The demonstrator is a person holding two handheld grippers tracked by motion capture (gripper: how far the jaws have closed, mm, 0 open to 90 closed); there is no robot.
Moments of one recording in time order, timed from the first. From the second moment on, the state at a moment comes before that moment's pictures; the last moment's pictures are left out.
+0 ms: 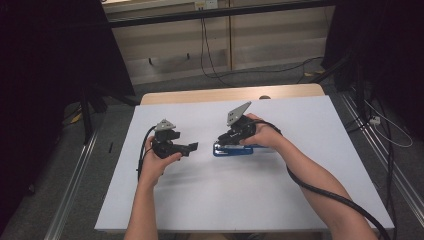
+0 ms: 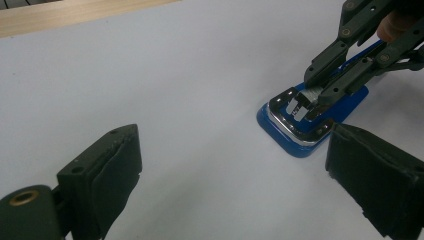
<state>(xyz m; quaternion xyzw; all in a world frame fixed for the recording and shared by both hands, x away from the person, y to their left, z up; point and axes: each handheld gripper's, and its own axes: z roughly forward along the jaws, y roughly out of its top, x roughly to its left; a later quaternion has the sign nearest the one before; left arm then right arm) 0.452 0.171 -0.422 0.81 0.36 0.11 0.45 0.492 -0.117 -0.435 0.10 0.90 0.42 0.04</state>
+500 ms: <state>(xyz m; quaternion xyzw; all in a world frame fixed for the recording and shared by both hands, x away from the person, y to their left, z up) 0.452 0.171 -0.422 0.81 0.36 0.11 0.45 0.490 -0.120 -0.431 0.09 0.90 0.42 0.04</state>
